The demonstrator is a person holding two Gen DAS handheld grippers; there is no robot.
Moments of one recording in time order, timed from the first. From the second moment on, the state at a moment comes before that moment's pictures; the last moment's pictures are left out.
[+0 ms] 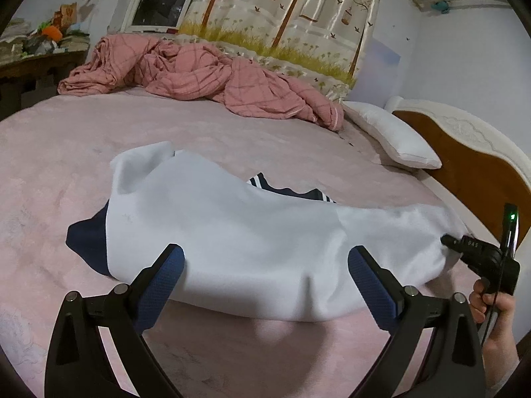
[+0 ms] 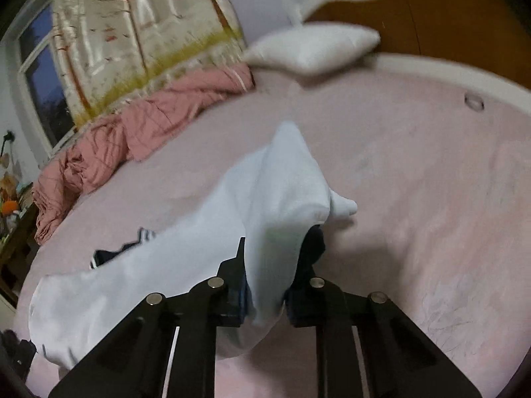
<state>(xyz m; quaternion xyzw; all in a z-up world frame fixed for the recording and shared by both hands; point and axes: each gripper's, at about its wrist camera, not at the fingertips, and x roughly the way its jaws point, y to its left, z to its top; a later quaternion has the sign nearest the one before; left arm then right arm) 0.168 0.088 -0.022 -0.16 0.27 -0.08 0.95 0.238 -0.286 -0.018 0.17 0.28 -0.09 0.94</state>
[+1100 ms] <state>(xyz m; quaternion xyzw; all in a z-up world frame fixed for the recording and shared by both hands) 0.160 0.155 -0.002 -0.24 0.24 -0.04 0.94 0.251 -0.078 0.000 -0.01 0.33 0.05 0.94</state>
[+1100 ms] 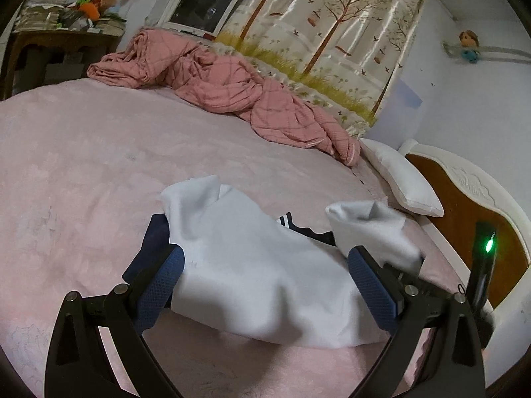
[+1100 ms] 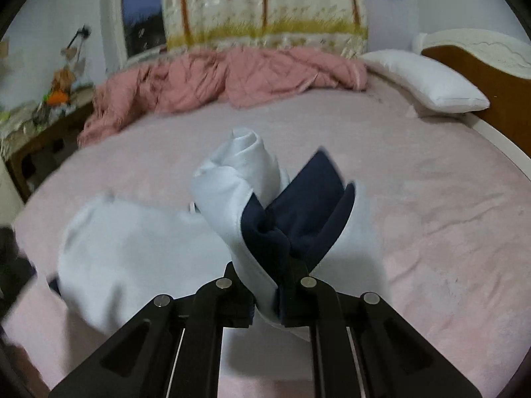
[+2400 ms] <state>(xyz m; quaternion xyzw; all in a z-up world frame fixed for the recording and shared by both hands) 0.167 0.130 -0.013 -0.19 0.26 -0.07 0.94 0.275 -0.127 -0.011 0.02 0.36 0.05 0.93</state>
